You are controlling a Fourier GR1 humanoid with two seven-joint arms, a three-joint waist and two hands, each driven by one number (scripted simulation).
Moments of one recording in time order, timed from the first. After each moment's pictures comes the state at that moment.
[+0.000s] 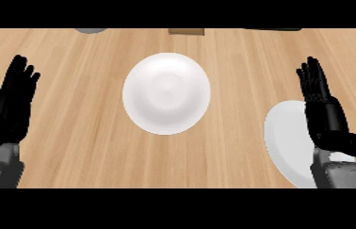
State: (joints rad) left arm -0.14 0.49 -0.01 -1.60 0.30 0.35 0.14; right arm -0.13 -0.30 0.04 -1.56 -0.13 -0.17 -0.21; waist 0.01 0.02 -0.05
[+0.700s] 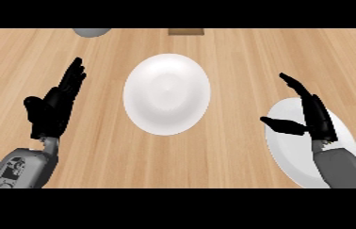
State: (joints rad) left arm -0.23 0.44 -0.19 -1.49 0.18 0.25 0.10; right arm -0.23 -0.43 0.15 -1.24 0.24 -0.28 -0.12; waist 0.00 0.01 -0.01
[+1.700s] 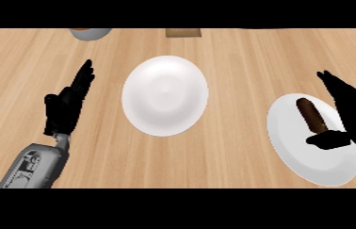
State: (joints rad) left arm -0.26 0.37 -0.18 -1.39 0.12 0.20 0.06; right arm -0.14 -0.72 0.20 -1.57 0.58 -0.06 0.36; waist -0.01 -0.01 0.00
